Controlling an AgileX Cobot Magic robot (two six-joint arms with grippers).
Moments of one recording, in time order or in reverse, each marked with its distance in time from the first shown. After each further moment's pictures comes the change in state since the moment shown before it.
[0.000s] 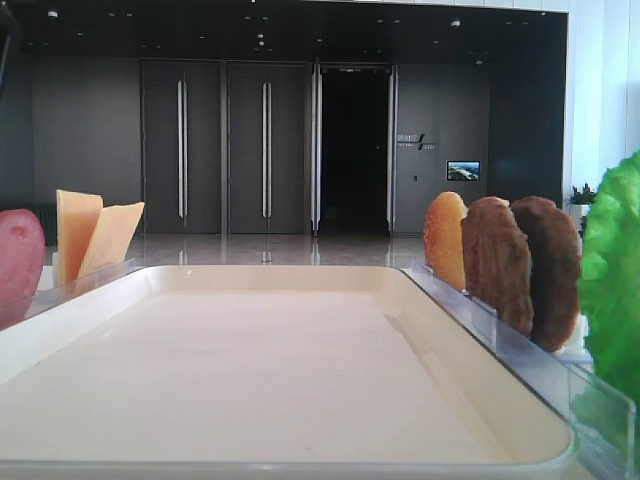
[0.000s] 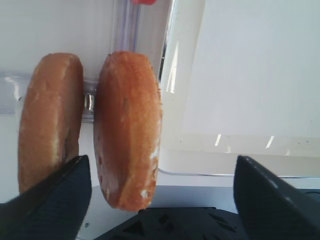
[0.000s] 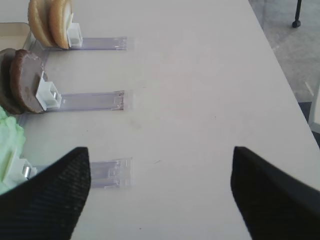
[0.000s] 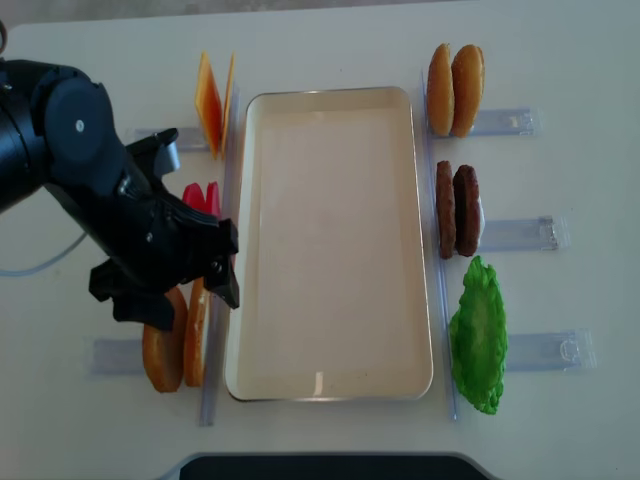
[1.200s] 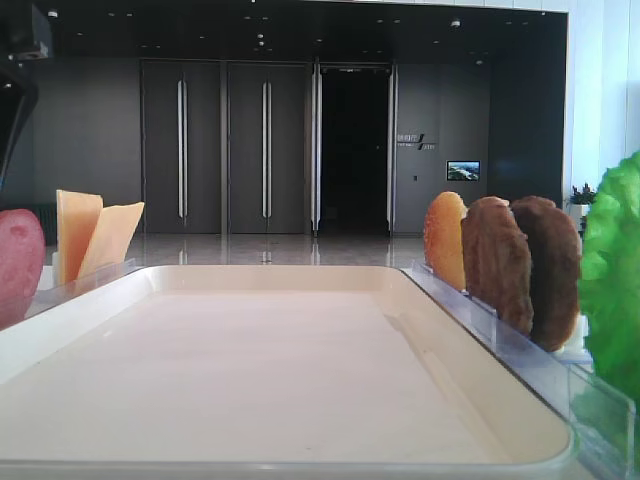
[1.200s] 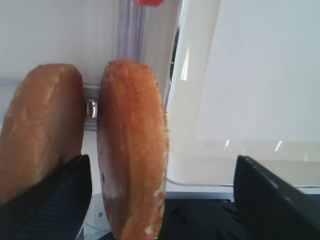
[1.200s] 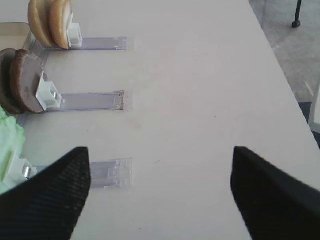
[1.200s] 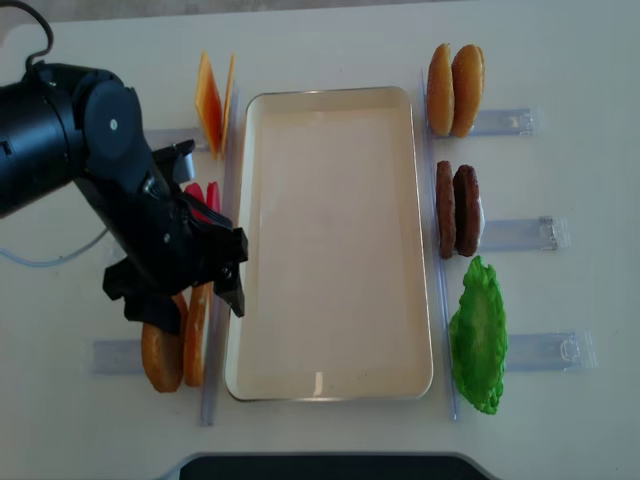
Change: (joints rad) left arm 0.000 0.101 -0.016 0.006 0.001 0.028; right arm 0.000 0.000 0.000 0.000 0.000 0.000
